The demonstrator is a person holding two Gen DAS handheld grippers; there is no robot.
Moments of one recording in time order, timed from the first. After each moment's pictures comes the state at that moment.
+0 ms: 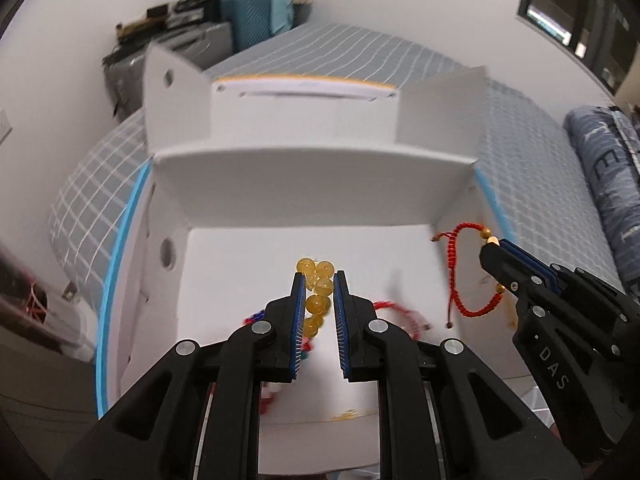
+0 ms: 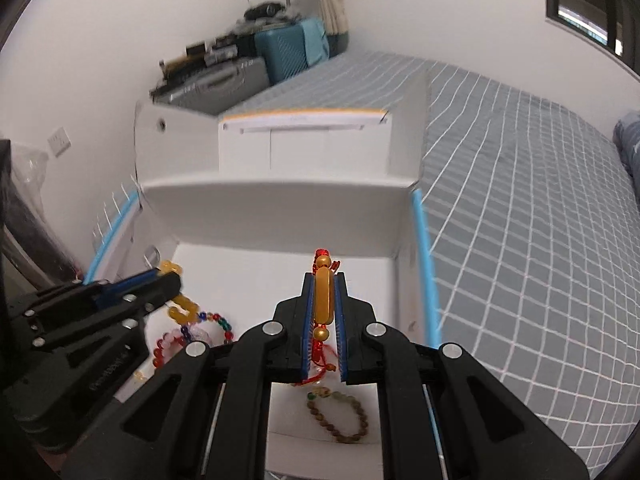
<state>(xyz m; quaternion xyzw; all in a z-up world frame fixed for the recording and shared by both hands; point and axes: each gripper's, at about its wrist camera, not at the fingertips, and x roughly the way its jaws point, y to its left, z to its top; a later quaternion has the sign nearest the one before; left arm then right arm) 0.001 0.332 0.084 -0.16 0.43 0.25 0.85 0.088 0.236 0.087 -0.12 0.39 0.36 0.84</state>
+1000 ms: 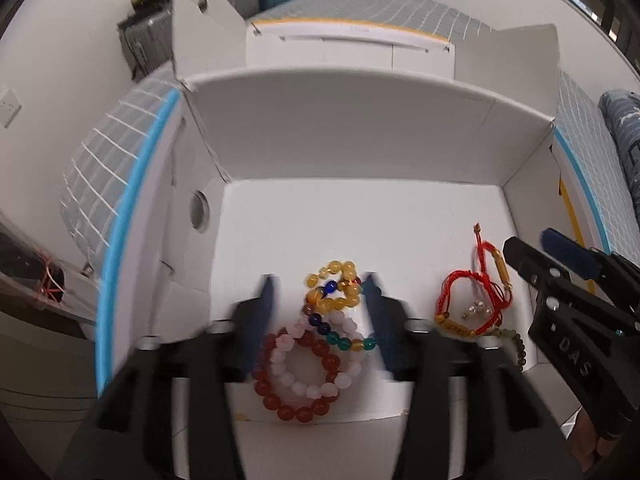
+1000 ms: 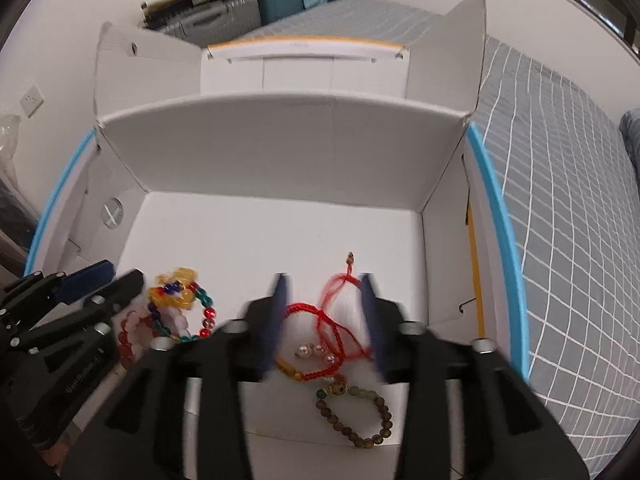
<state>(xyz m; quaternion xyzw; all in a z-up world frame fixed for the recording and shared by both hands) -0.010 0.366 0.042 -0.15 0.48 0.28 0.82 0.092 0.270 0.044 -0.16 0.44 0.33 0.82</state>
